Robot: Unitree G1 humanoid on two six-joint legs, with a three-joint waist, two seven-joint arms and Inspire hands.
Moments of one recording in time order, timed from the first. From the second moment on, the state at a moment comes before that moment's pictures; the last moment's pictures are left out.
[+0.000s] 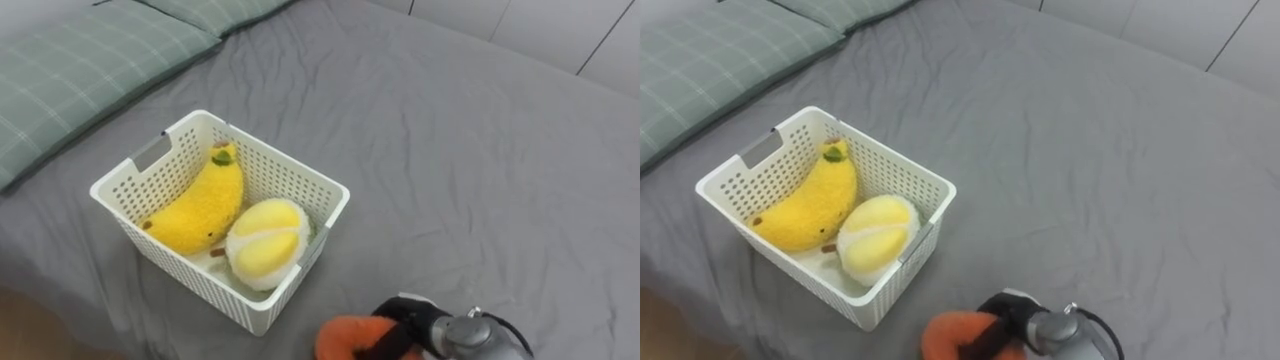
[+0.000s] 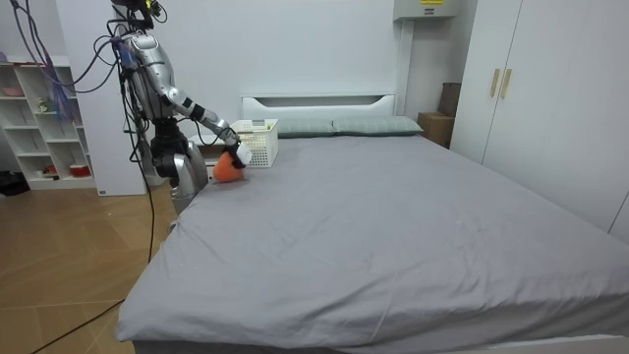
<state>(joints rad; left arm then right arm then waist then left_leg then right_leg) 0.23 0.16 0.12 0.96 0.31 0.24 0.11 -0.17 -0.24 0.28 0.65 -0.22 0.24 0.32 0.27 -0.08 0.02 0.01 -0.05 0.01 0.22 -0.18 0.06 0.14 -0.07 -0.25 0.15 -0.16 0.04</state>
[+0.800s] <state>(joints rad) 0.24 0.16 0.15 0.97 0.31 0.18 0.18 -0.17 -0.26 0.14 -0.03 -0.15 0.16 0.01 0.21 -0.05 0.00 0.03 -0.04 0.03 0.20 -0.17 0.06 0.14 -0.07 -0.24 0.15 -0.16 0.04</state>
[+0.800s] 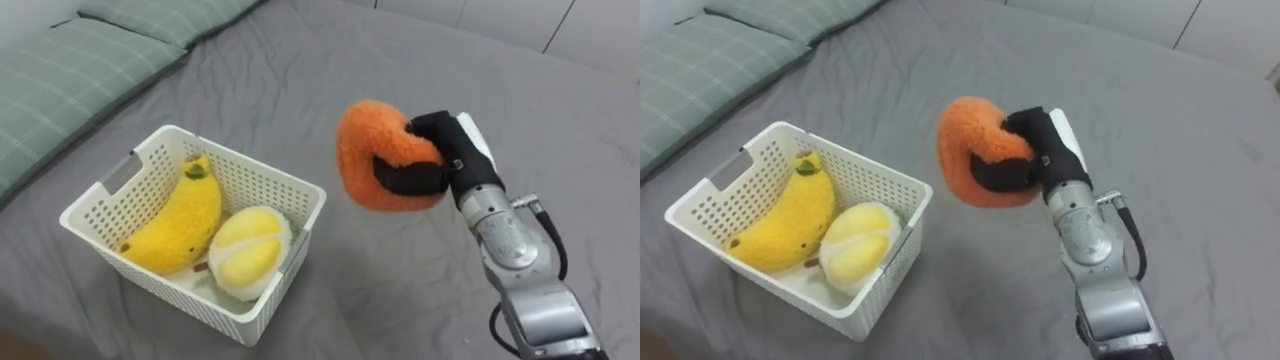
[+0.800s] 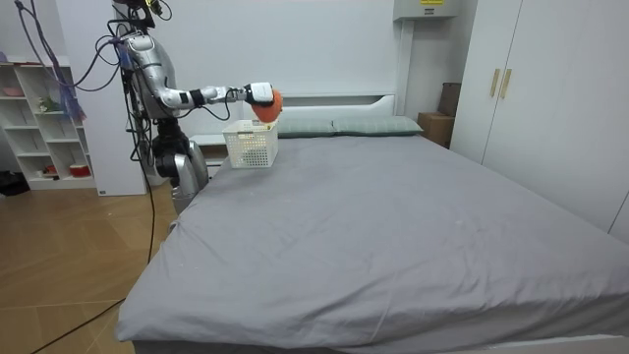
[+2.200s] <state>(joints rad) 0.18 0.16 0.13 0.99 0.35 0.19 0.15 -0.32 -0.19 0.38 0.09 -0.20 0.17 -0.01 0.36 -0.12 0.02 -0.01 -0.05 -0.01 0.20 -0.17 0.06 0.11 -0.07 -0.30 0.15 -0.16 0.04</state>
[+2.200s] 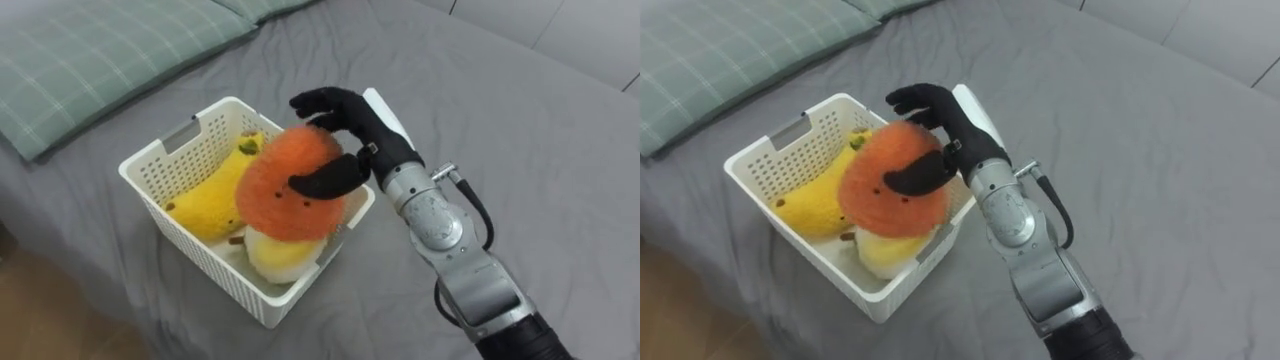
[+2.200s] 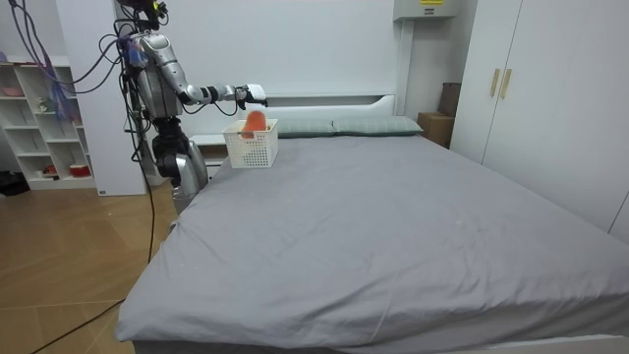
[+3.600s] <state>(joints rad) 0.18 0.16 0.14 0.96 0.39 0.20 0.13 -0.32 -0.19 0.39 0.14 -0.20 0.17 -0.05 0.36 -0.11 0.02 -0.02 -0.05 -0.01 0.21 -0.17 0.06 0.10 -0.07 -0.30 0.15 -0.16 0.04</state>
